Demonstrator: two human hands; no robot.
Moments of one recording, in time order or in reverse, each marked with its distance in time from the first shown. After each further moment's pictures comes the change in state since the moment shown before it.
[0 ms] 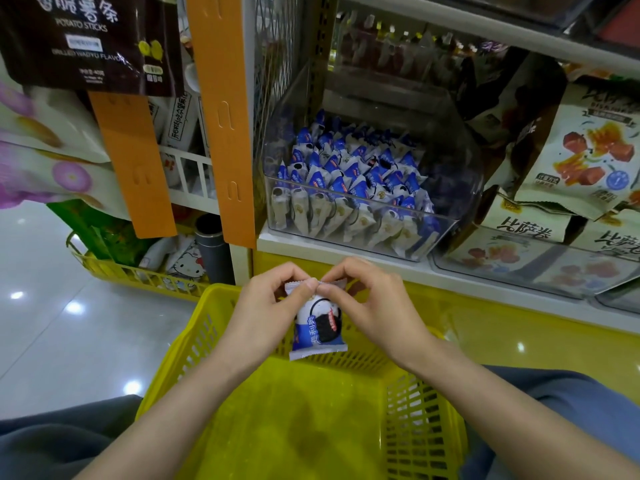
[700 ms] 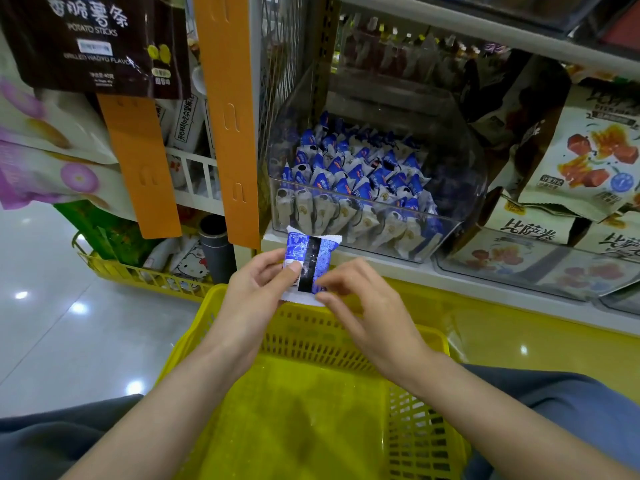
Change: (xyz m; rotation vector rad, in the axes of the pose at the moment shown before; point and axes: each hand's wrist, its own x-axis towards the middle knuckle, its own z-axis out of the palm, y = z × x) left_hand 0.005 0.004 -0.004 -0.474 0.174 -0.292; right_hand -0.009 -0.003 0.008 -0.091 0.037 -0.182
